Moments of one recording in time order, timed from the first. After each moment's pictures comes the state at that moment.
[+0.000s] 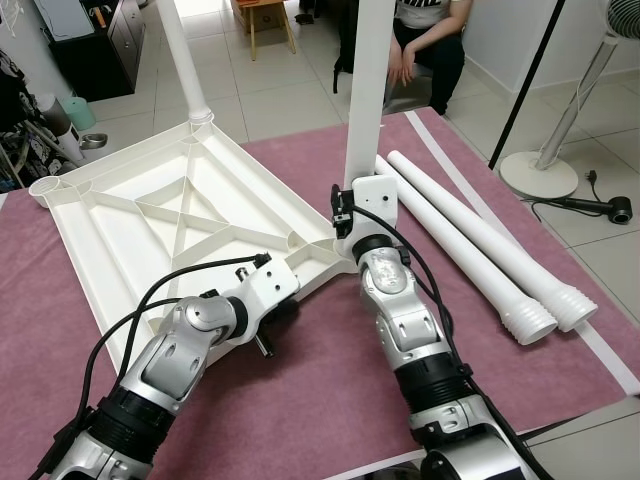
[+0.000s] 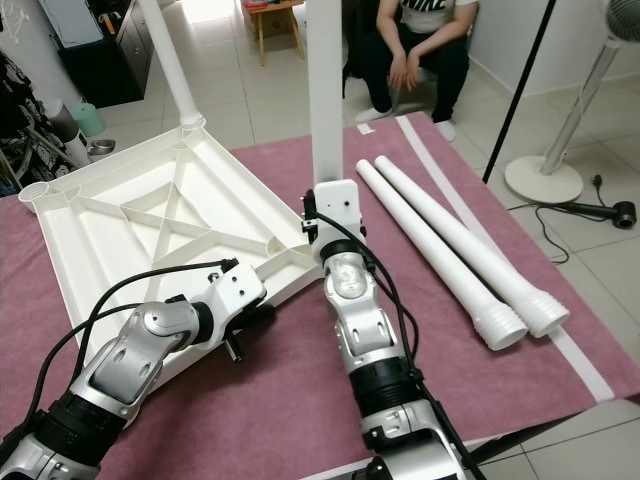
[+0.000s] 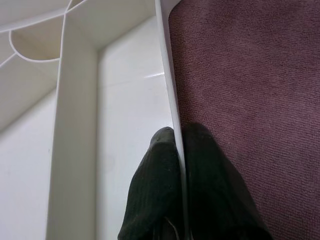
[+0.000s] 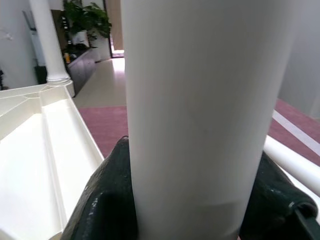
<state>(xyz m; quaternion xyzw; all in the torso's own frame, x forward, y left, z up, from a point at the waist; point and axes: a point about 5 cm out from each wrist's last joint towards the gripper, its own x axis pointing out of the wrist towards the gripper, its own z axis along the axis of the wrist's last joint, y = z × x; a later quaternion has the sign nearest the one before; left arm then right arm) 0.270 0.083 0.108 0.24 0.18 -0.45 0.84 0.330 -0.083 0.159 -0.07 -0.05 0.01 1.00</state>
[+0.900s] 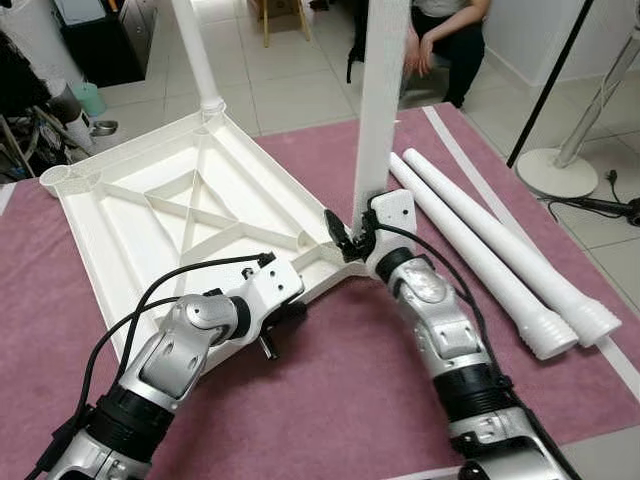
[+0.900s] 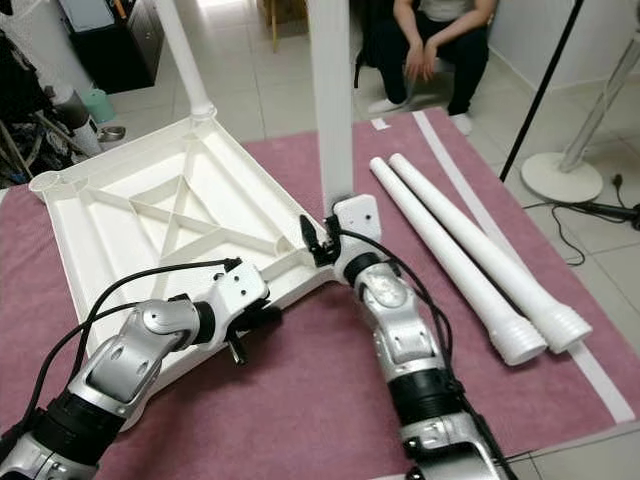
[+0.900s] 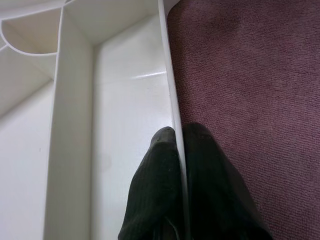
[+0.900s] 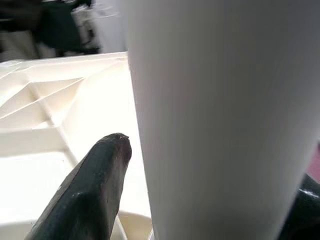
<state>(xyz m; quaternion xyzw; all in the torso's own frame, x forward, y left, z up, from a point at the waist) 0.267 0.079 0.114 0.23 0.17 -0.47 0.84 0.317 -0.116 0.153 -0.07 -0.05 0.23 0.97</state>
